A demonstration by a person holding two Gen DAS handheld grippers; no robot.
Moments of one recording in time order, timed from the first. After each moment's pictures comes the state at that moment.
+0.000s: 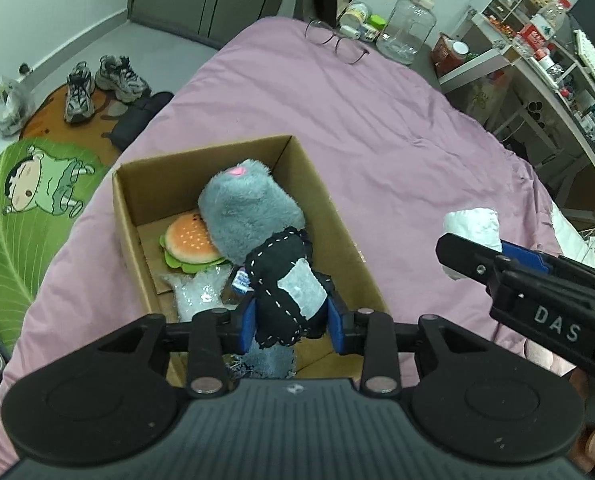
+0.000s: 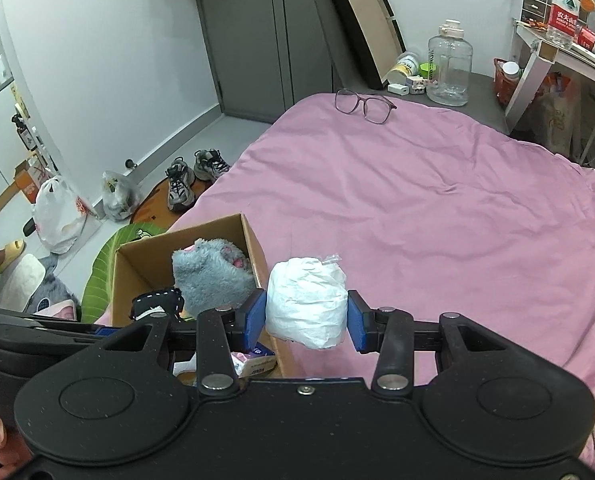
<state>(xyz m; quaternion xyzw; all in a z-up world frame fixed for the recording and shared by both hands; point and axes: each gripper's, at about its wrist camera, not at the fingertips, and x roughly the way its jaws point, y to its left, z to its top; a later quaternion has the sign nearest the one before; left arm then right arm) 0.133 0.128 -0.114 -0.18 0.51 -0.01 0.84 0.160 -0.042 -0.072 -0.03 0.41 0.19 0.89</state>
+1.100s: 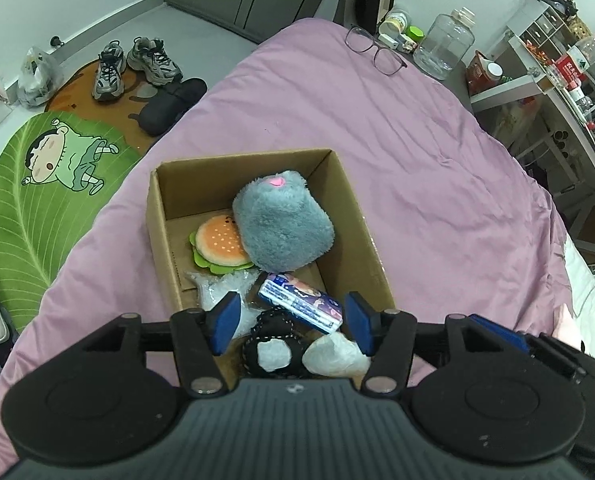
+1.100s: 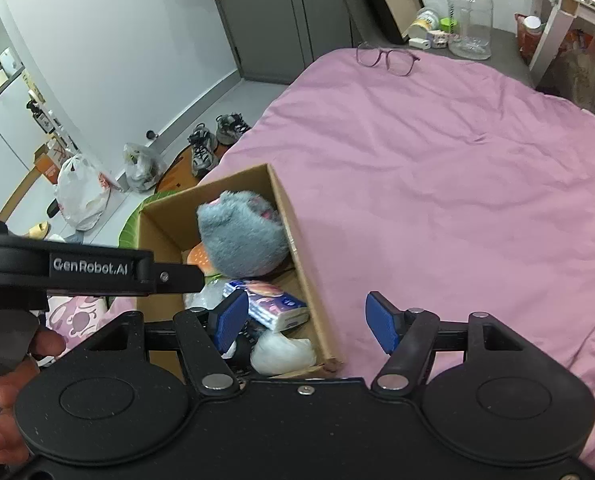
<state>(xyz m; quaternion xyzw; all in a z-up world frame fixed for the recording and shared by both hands) 0.137 0.149 -0.105 -0.22 0.51 0.03 0.83 0.153 -0.042 -0.084 -0.01 0.47 0.22 0.86</state>
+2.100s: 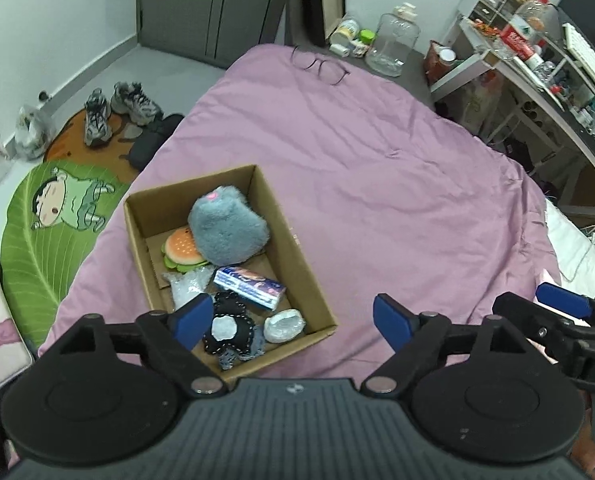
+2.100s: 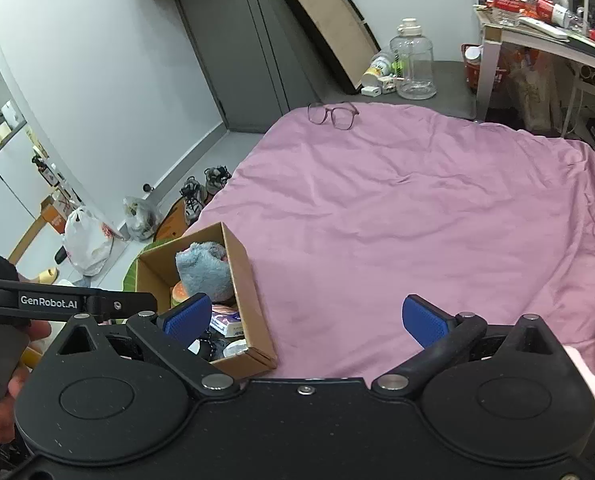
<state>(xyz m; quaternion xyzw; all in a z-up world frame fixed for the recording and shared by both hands) 0.107 0.079 -0.033 -0.14 0.49 0.02 0.86 0.130 -0.158 -0.015 0.04 0.42 0.21 0.88</state>
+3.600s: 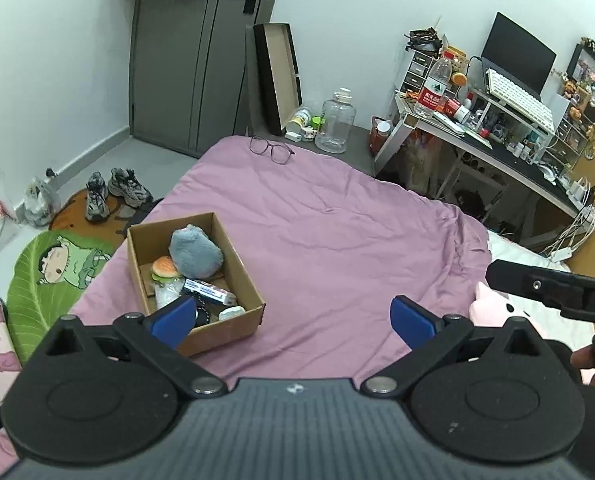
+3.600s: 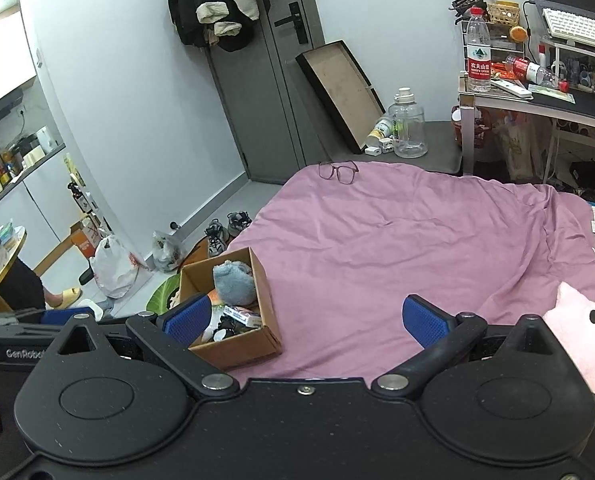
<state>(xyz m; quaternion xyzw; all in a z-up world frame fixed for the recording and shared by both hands) -0.040 -0.006 0.038 -0.12 0.35 0.02 0.93 0.023 -0.230 0.052 0.05 0.34 0.23 0.91</state>
